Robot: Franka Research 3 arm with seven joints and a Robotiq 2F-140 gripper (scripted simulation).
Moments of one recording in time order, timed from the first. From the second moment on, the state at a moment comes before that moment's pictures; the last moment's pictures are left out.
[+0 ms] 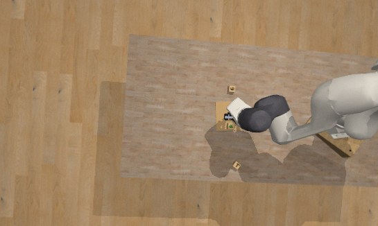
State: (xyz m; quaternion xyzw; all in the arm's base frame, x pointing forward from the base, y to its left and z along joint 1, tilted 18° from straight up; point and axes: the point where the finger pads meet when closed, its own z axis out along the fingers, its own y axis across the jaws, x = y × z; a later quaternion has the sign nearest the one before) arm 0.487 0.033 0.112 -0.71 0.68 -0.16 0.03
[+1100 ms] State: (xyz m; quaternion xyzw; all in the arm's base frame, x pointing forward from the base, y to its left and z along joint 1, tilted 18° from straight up) arm 0.485 0.040 0.142 -0.71 0.69 -0.16 0.04
